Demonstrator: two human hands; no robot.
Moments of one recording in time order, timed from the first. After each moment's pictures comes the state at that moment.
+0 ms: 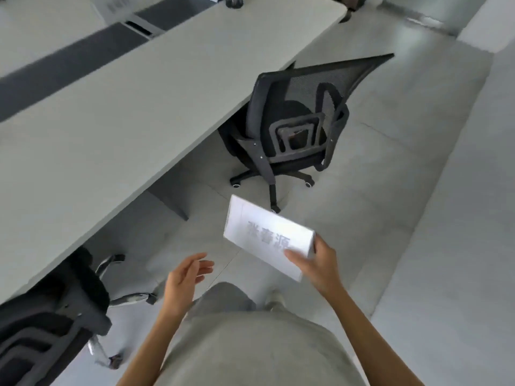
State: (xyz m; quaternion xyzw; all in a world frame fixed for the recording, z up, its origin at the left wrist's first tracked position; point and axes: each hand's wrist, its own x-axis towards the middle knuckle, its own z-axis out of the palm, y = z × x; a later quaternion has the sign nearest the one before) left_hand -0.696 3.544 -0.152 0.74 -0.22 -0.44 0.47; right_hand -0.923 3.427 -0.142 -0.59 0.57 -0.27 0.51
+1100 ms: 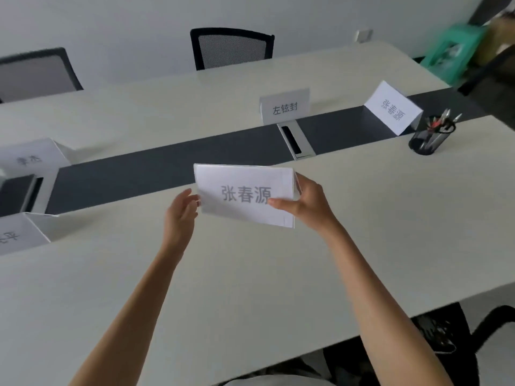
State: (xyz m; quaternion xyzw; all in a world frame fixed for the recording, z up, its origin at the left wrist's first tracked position) left_hand -0.278 3.159 -0.074 0.80 -0.07 -0.13 0.59; right_hand -0.400 2.946 -0.042 -0.79 0.18 -0.13 0.57
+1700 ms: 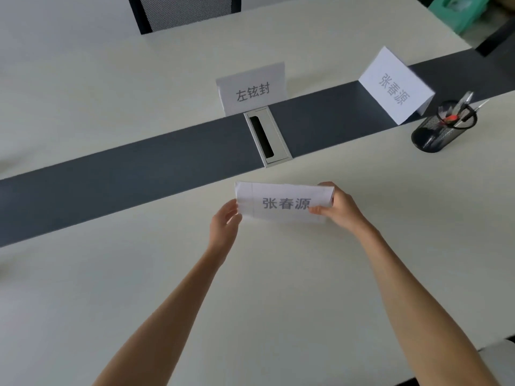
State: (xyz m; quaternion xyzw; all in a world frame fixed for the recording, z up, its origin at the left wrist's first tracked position) left_hand -0.243 2.941 -0.170 0.79 -0.06 -0.30 0.54; right_hand -0.359 2.709 -0.180 -0.79 0.32 -0.01 0.52
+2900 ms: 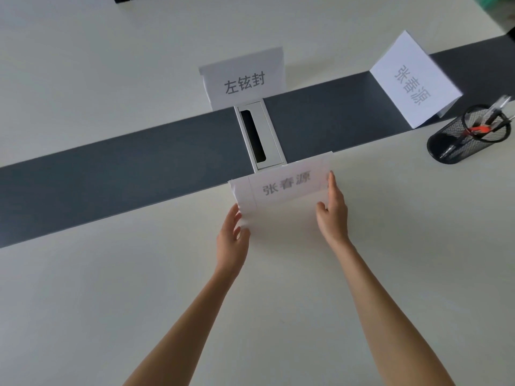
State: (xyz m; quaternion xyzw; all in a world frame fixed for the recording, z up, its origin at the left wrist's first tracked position) left_hand -0.247 2.887 -0.209 0.79 -0.04 -0.27 0.55; right_hand -0.315 2.698 -0.232 -0.79 0.40 -0.14 0.44
